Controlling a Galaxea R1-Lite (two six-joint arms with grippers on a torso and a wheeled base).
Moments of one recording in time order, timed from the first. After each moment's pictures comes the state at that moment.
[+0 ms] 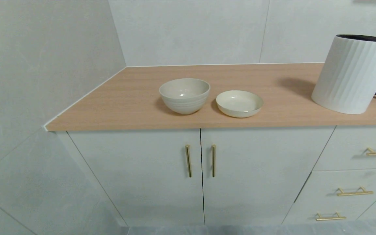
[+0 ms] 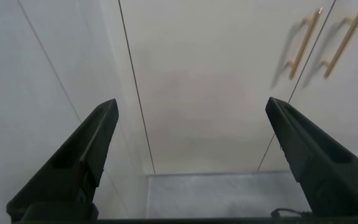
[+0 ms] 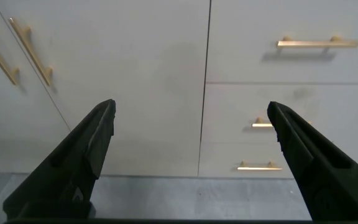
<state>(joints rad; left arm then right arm) 0.00 0.00 0.00 0.00 -0.02 0.01 0.00 0.00 0.00 0.00 0.02 0.00</state>
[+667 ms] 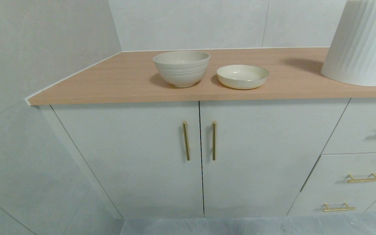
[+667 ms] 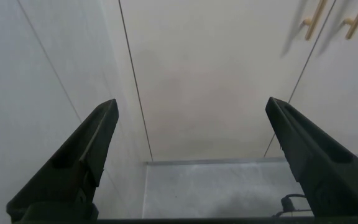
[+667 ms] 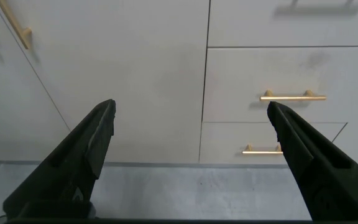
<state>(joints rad) 0.00 0.00 0.00 0.00 -0.02 0.01 0.00 0.00 0.00 0.00 0.02 0.00</state>
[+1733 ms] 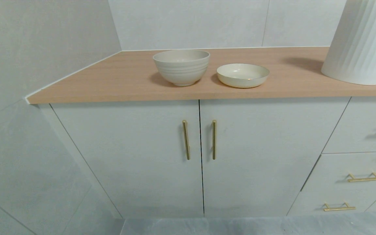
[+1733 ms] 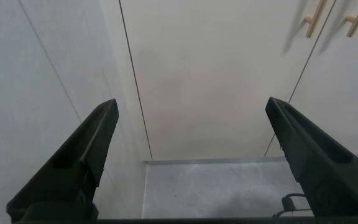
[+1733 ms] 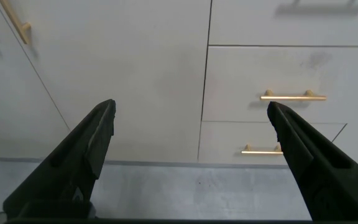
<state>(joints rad) 0.00 0.00 0.00 0.00 -0.02 0.01 0.00 0.00 0.00 0.00 0.02 -0.03</state>
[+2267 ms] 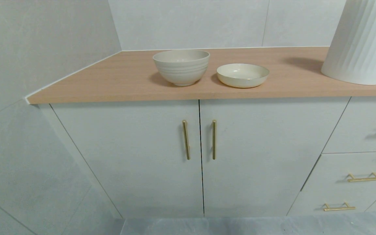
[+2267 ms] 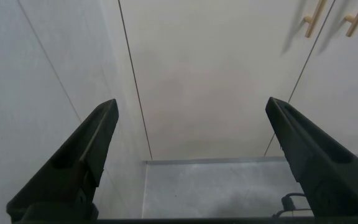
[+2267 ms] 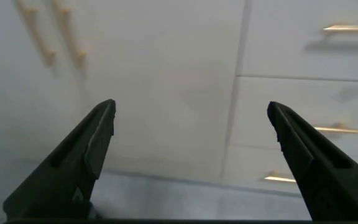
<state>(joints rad) 0.00 0.00 0.00 0.00 -0.02 0.01 0.02 0.11 -0.13 0.00 0.19 0.03</state>
